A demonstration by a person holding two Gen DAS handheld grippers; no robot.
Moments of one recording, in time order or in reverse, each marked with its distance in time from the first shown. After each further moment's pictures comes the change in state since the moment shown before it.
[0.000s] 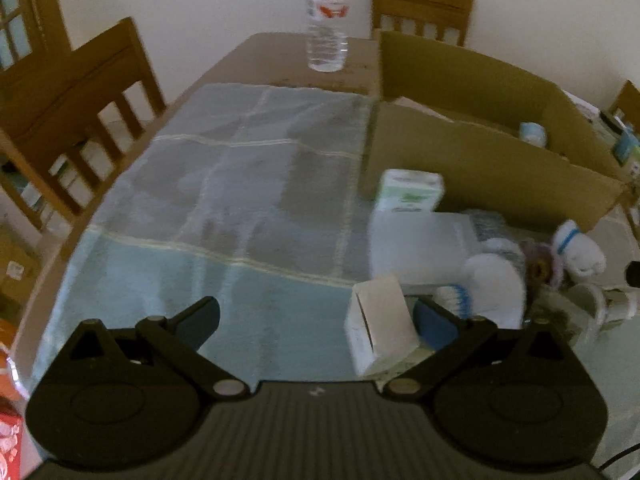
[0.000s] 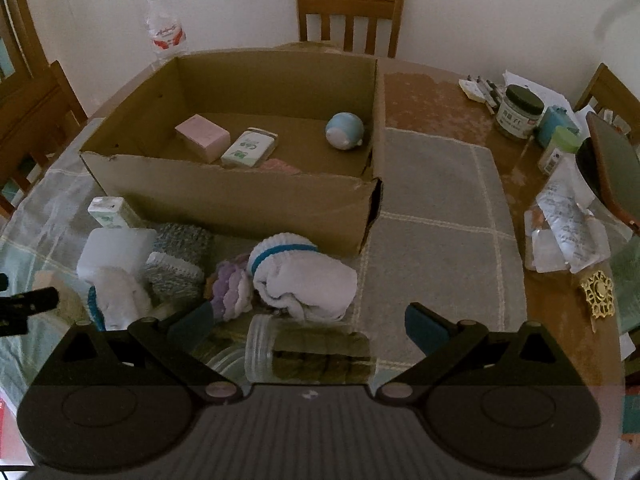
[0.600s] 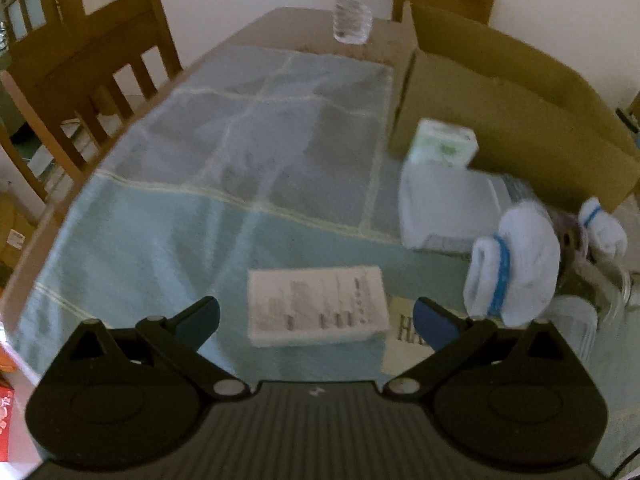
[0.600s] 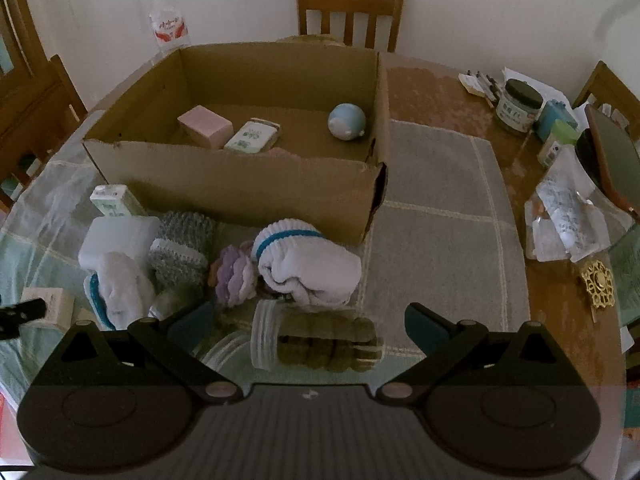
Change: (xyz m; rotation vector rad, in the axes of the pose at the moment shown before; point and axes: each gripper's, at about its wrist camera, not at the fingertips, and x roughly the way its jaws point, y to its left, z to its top) left arm 0.023 0.010 -0.034 -0.051 0.037 -0.004; right arm -0.001 0.004 -0.009 -0.004 0.017 -0.009
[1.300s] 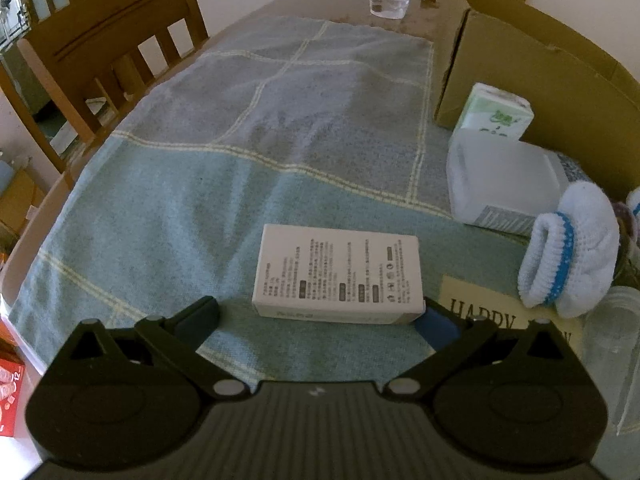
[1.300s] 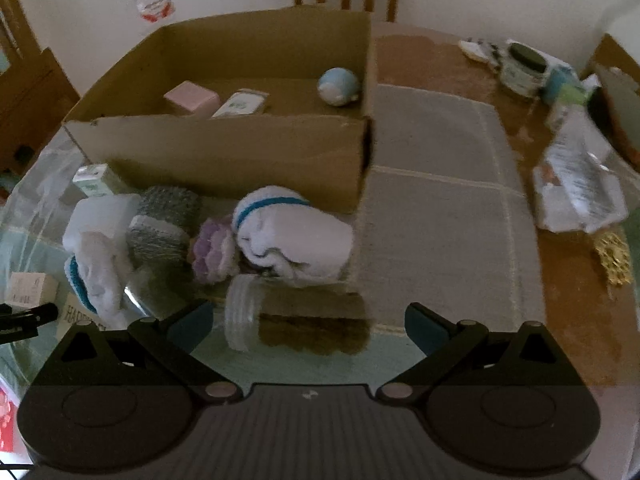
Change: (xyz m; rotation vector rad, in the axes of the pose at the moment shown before) left arm 0.025 0.016 -0.006 -0.052 0.046 0.080; right arm 0.030 -0.012 -0.004 0.009 0.064 0.048
